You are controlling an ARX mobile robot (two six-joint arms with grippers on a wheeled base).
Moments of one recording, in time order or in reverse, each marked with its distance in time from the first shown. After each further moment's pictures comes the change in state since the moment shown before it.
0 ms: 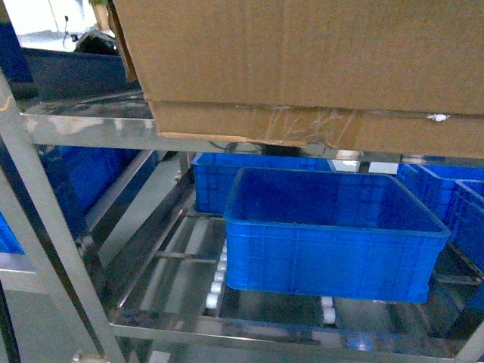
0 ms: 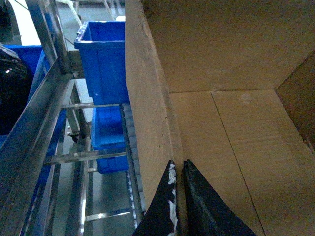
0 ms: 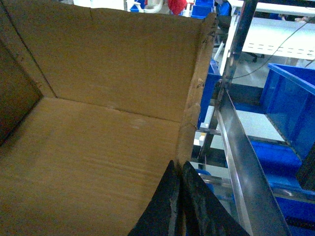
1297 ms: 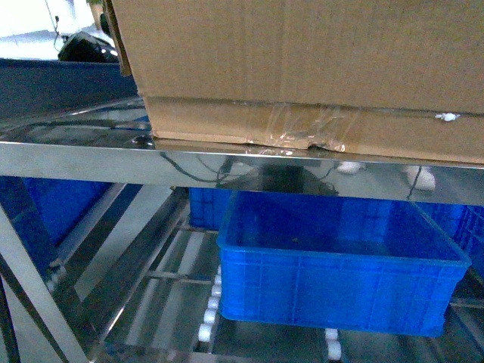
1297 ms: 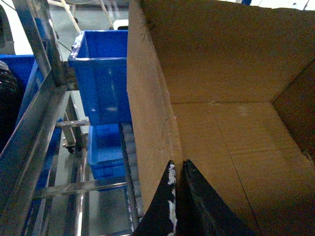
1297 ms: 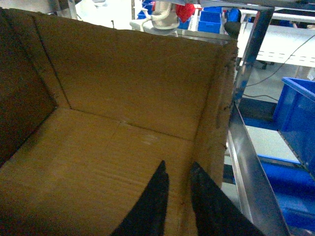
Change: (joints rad) left arm 0.002 0.005 0.007 0.004 0.007 -0.007; right arm 0.001 0.000 0.002 0.008 -0.019 0.000
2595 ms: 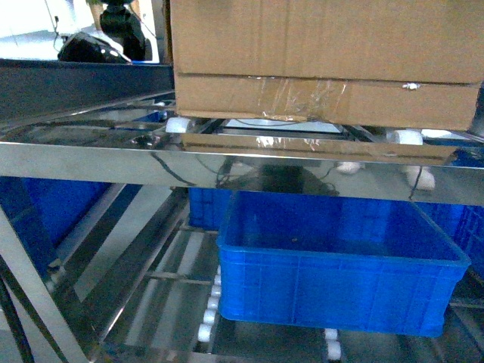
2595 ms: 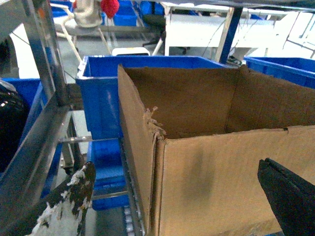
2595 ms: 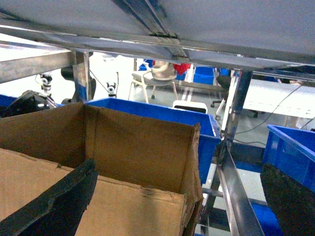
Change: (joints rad) left arm 0.034 -0.180 -0.254 0.203 0.029 -0.003; right arm -0.002 -0.181 -0.202 0.258 -0.020 -0.019
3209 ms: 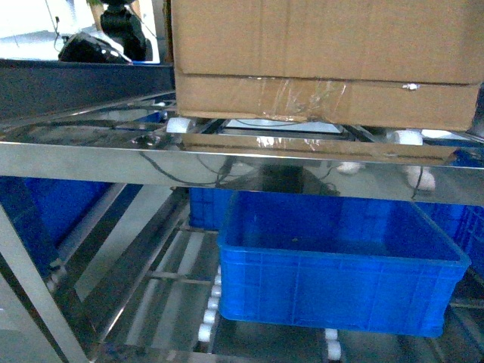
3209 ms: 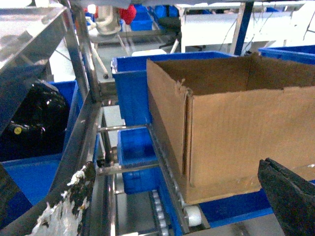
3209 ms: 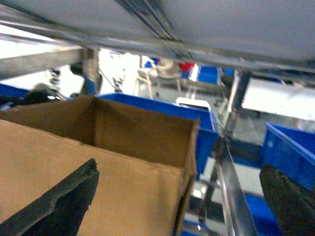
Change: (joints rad) left arm 0.100 -0.334 -0.195 -0.137 0.039 0.103; right arm -0.031 -0.180 -0.058 -0.146 -0.061 -0.026
